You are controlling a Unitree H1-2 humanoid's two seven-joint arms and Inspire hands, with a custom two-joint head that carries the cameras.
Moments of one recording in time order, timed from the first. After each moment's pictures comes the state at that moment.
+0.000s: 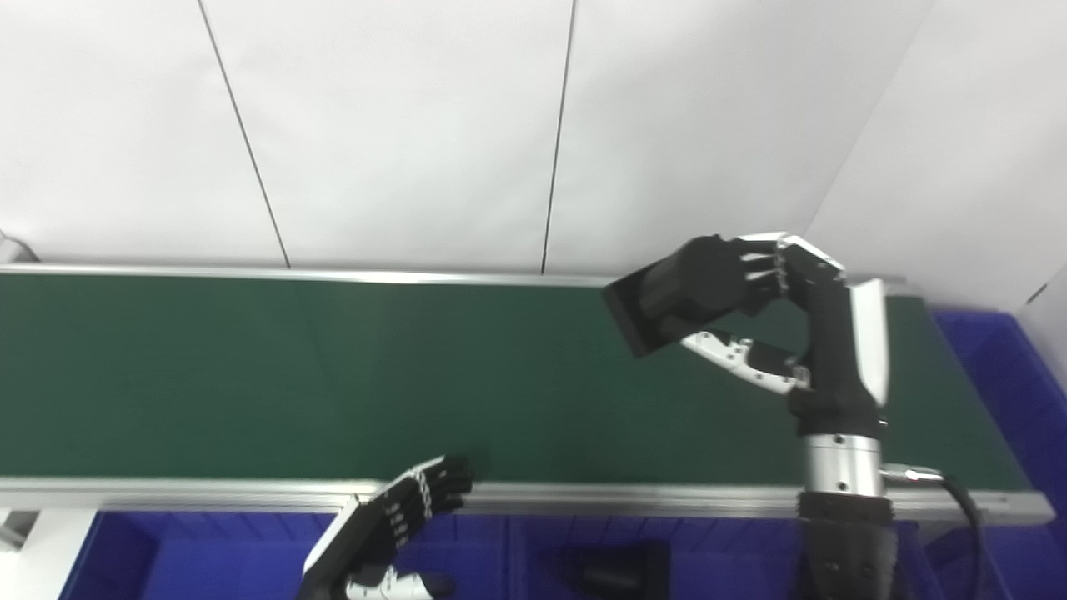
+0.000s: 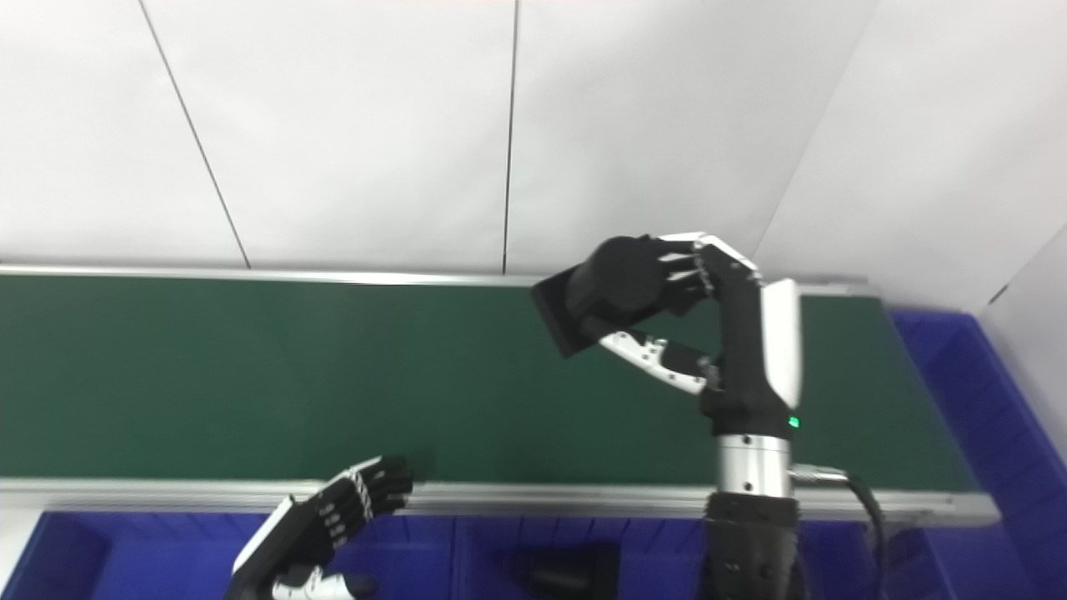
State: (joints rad) left arm 0.23 0.16 -0.17 0.08 -0.20 -0.29 -0.37; right arm -0.03 -0.03 0.04 -0.54 -0.53 0.15 -0.05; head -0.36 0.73
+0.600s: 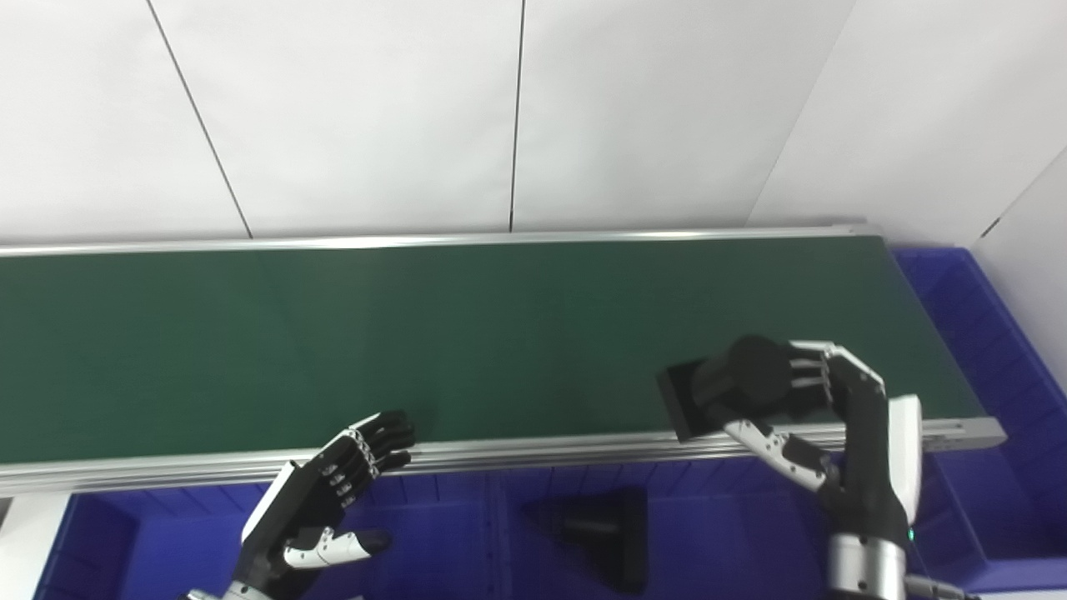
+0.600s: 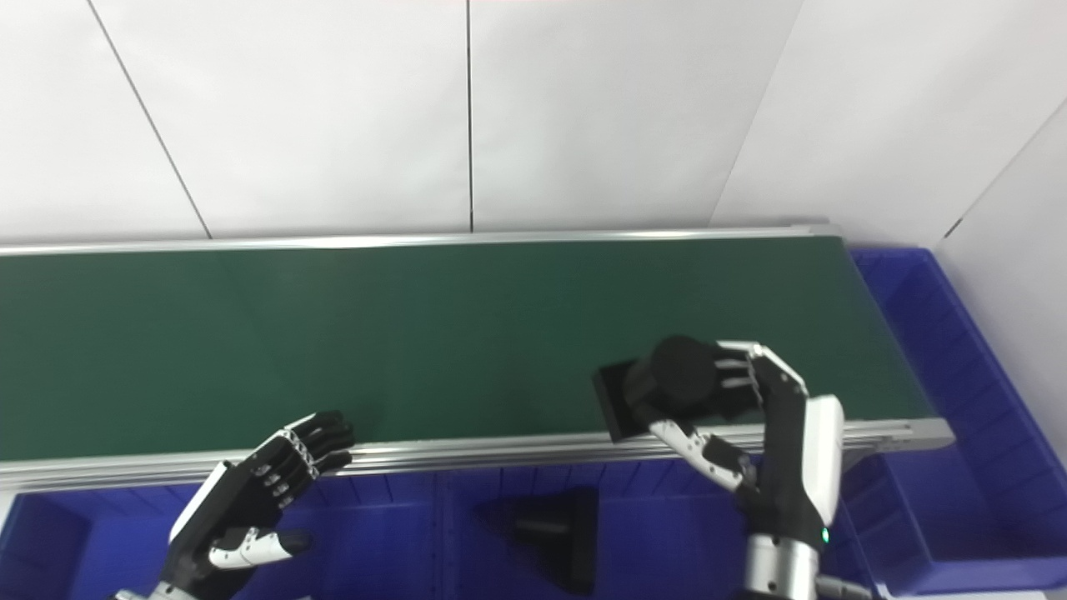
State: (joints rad) left arm 0.23 0.21 -0.12 0.06 -0.32 -0.27 -0.43; right arm 0.34 0.02 -0.04 -0.50 -0.52 0.10 -0.21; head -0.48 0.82
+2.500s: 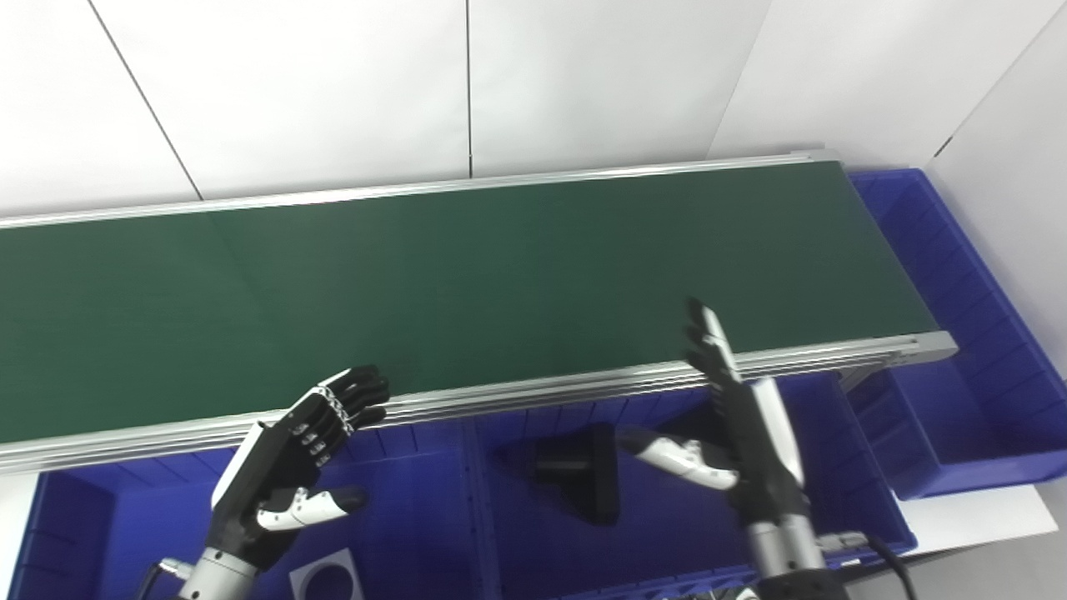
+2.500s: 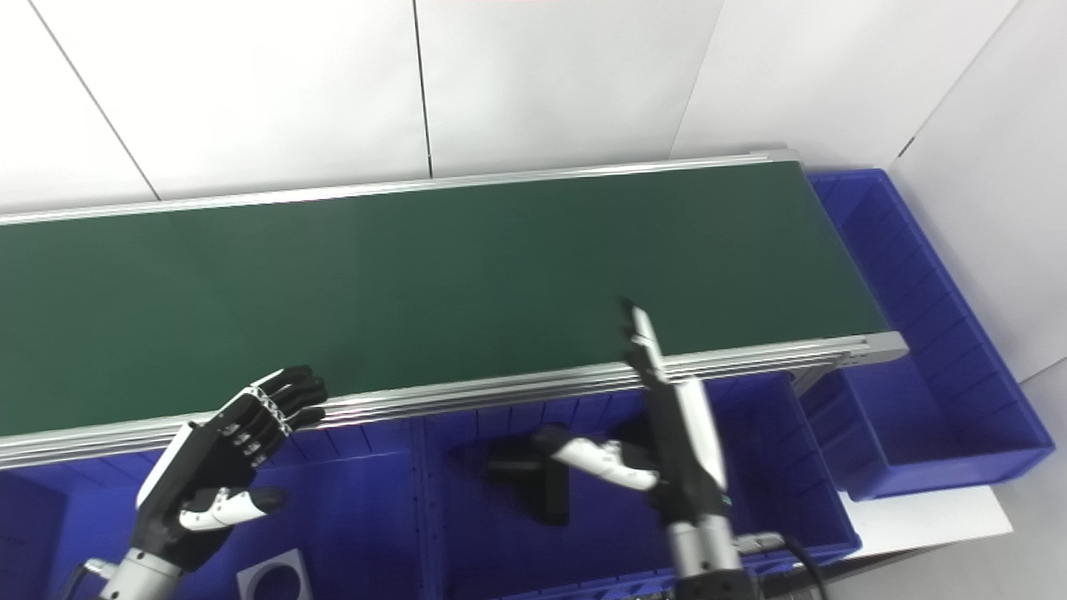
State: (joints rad) left arm 0.26 0.19 -0.11 -0.06 -0.27 -0.17 -0.43; right arm 0.41 -0.07 0.21 -0.53 -0.35 0.04 0.01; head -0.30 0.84
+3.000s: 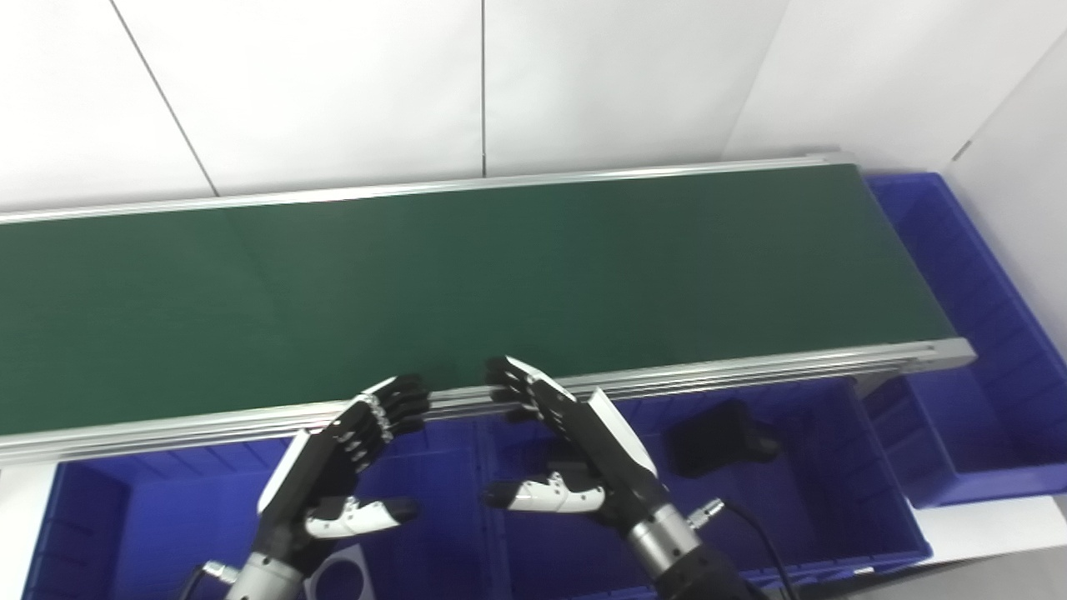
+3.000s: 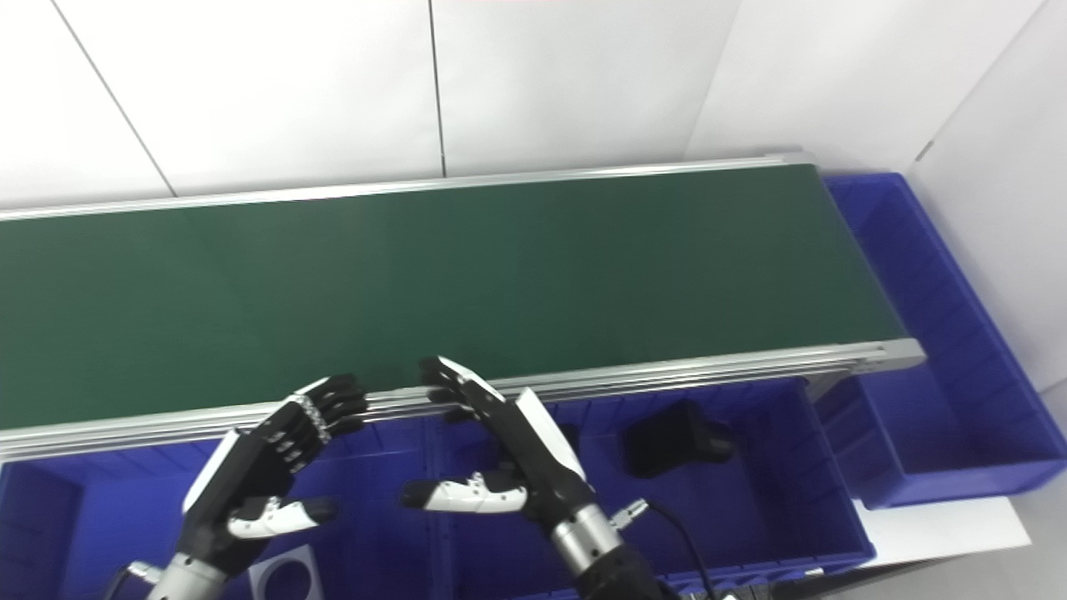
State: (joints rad) left arm 0.31 0.13 -0.16 -0.11 -0.16 -0.18 -0.38; right arm 0.29 -0.10 0.36 -0.28 -0.24 0.02 0.16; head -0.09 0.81
